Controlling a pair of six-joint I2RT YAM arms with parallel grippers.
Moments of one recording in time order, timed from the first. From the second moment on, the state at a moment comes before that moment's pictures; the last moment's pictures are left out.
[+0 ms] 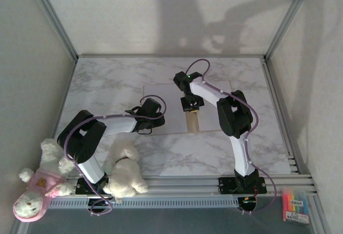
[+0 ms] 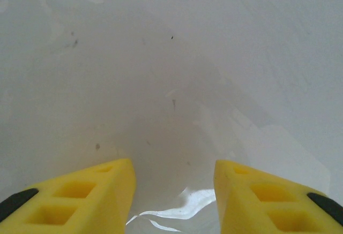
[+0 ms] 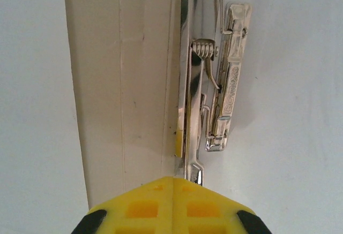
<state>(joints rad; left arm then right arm) -0.62 1.71 0.83 -0.12 -0.03 -0.85 0.60 2.16 1.72 -1.13 0.18 0.40</state>
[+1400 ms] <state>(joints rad) -0.62 1.55 0.97 -0.32 -0.20 -0.84 0.44 1.26 0.88 -0.46 -0.07 0.41</state>
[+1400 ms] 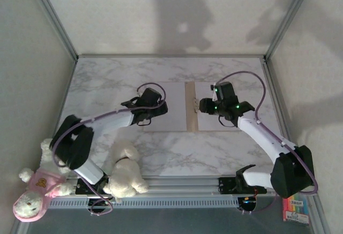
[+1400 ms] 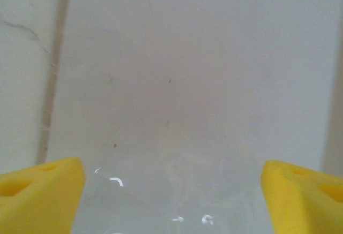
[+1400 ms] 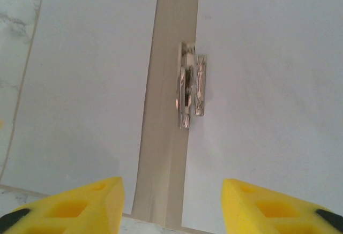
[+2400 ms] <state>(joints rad) -0.59 1.24 0.46 -0.16 -0.22 -1.10 0.41 1.25 0.73 -0.29 -0.16 0.44</state>
